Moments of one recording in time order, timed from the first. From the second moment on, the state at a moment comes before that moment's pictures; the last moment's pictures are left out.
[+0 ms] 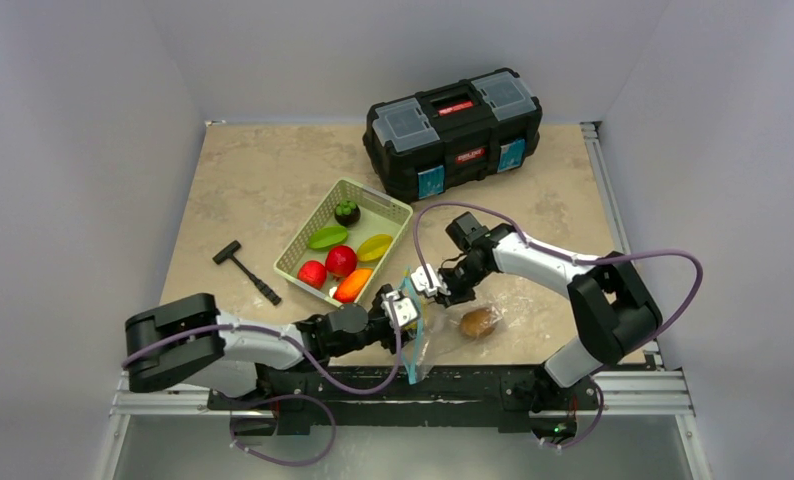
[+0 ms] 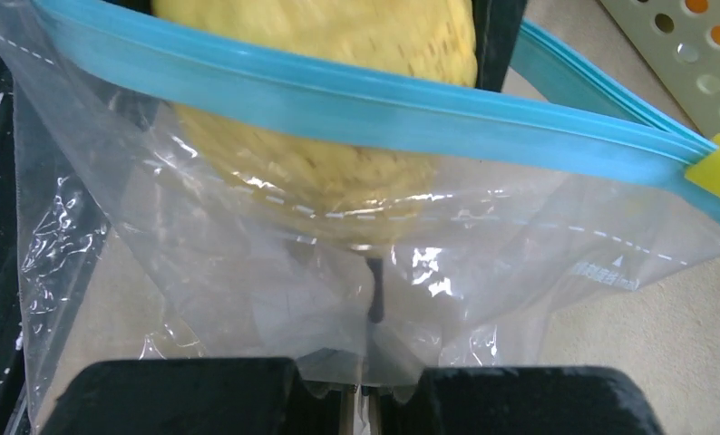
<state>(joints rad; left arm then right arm) -1.21 1.39 0.31 0.79 -0.16 0.11 0.60 1.57 0.91 -0.74 -0.66 -1.31</state>
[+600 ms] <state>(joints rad) -1.21 0.96 0.32 0.27 -0.10 -0.03 0.52 1.53 0.91 -0.74 -0.64 -1.31</state>
